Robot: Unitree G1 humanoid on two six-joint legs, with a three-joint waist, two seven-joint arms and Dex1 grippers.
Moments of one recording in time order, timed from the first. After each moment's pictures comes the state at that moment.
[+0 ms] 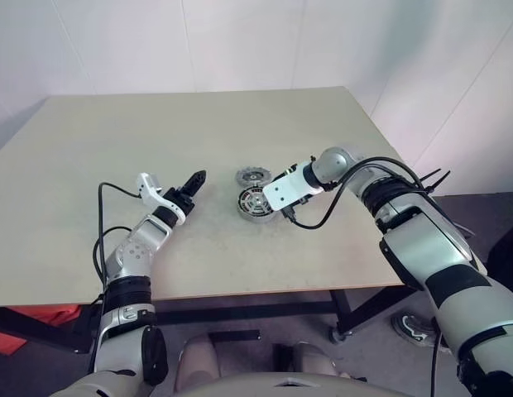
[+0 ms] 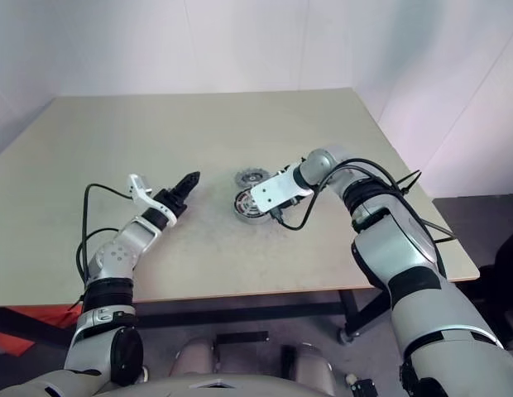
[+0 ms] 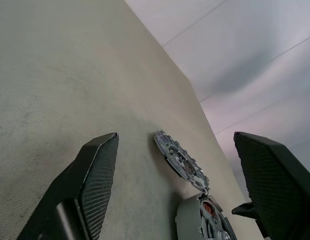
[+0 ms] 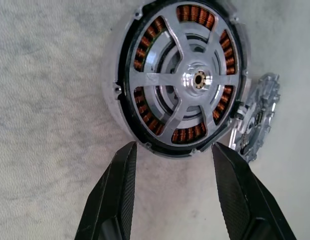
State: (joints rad) left arm -0.45 0.11 0.44 0.33 -0.78 0.61 -0.40; right arm -1.17 -0.39 0.60 1.14 -0.51 -0.66 1.02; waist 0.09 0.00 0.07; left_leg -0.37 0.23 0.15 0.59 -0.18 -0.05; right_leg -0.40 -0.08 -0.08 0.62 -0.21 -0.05
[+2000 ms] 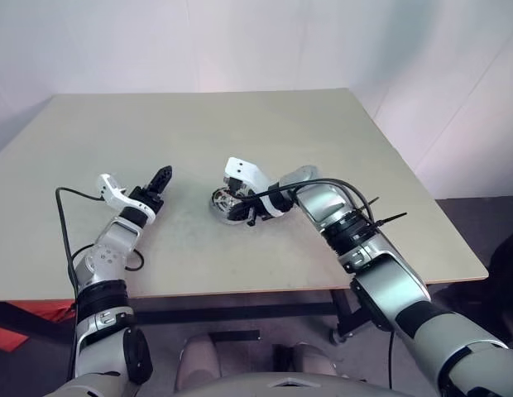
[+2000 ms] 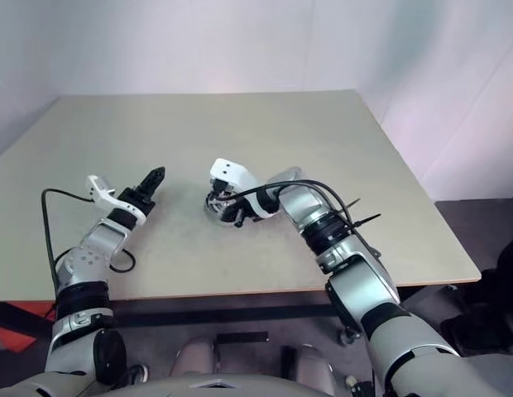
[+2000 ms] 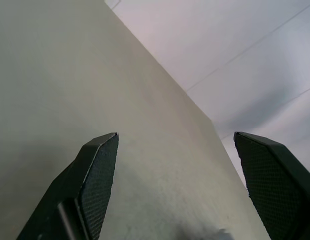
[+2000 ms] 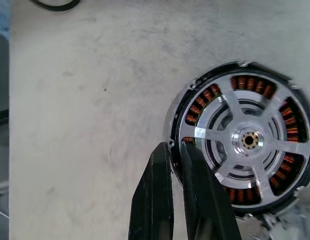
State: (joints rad) left arm -0.42 0.20 0.54 0.32 -0.80 0.57 -0.40; right arm -0.91 -0.16 0.42 0.46 -0.10 0.68 1.12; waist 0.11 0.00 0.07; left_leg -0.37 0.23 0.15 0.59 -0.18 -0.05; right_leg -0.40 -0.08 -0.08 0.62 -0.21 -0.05
